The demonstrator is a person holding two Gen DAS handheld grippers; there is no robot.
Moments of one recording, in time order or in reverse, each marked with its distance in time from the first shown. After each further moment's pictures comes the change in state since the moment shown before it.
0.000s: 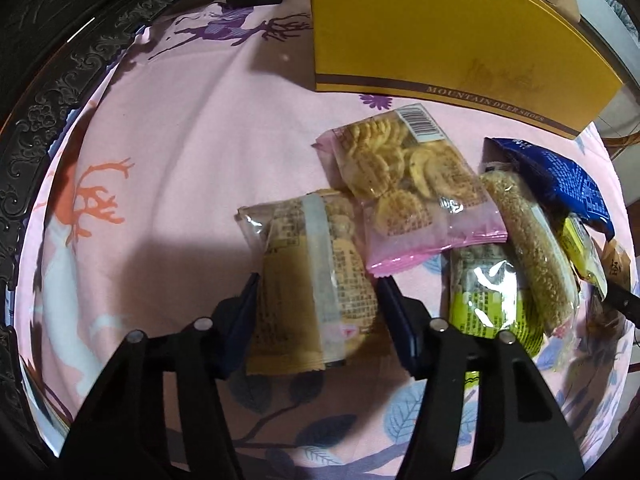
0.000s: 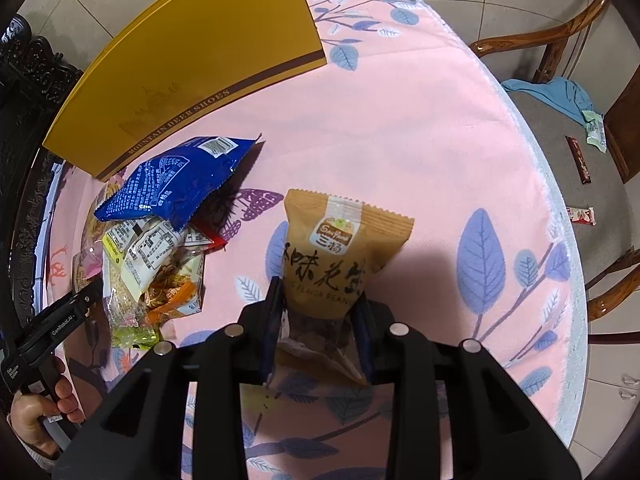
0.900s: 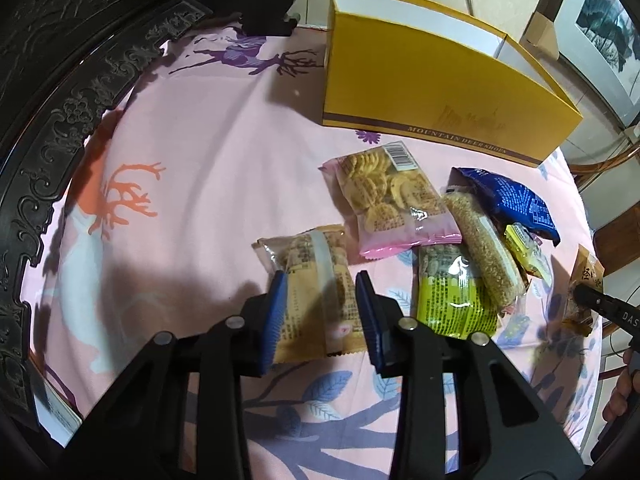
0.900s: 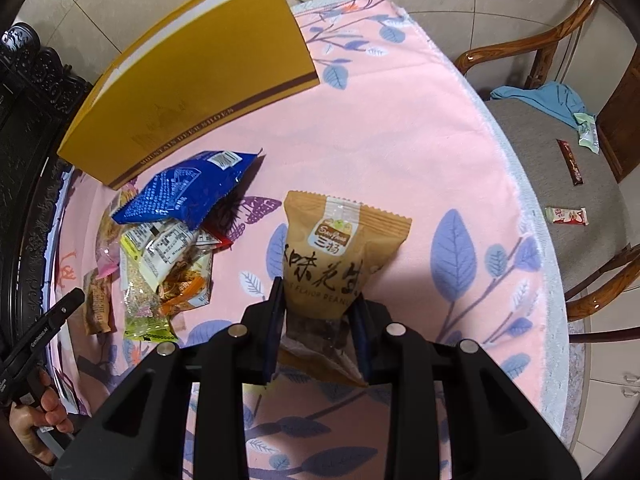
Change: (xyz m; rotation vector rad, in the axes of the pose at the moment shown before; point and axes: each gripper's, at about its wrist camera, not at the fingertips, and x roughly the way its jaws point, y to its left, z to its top) left arm -0.053 0.015 -0.016 -0.057 -0.087 -0.082; right arm -0.032 -0.010 -0.011 0.015 -0.055 0.016
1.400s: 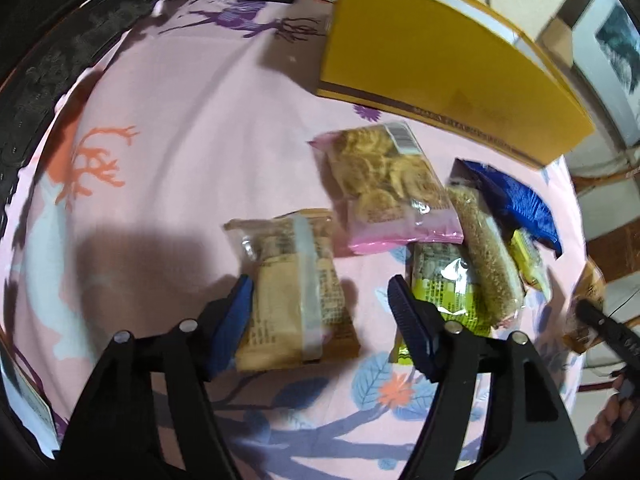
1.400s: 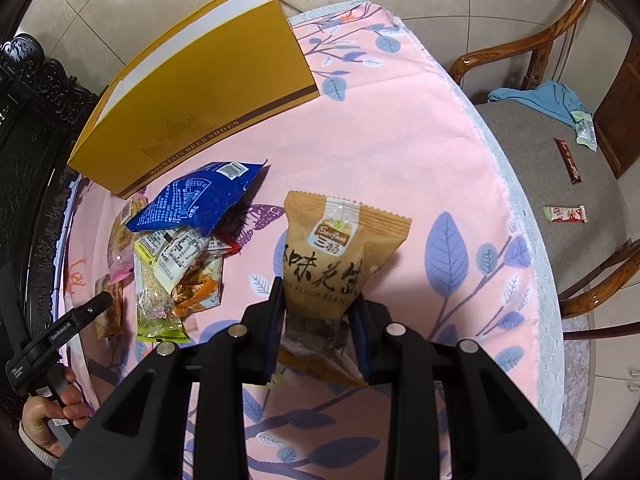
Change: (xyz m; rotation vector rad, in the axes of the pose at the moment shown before) left arm 0.034 -0.006 0.005 -0.046 0.092 -0.039; right arm -0.010 -0.002 0.001 0.021 -0.016 0.014
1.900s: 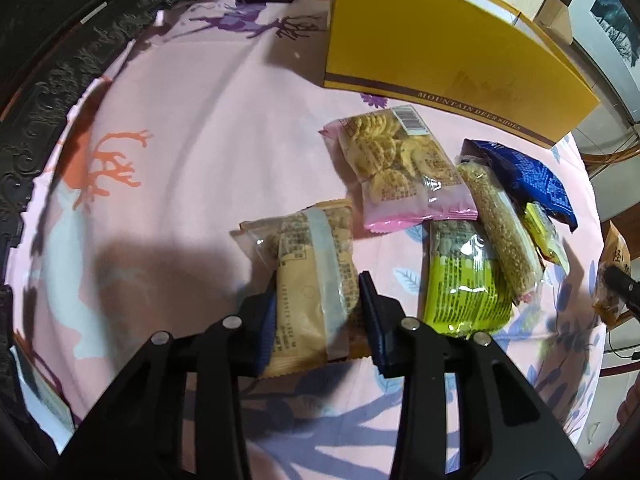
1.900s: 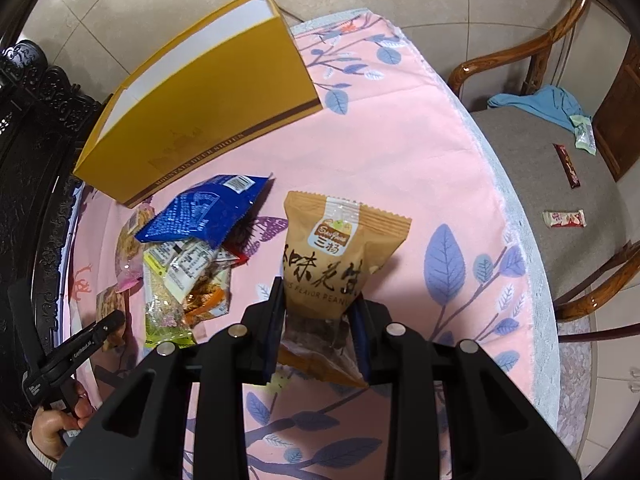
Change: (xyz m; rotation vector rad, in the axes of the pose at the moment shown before) left arm -0.013 0.005 -0.014 0.036 -0.006 0.049; right arm -0.012 0.006 0.003 -0.002 -0.032 0.012
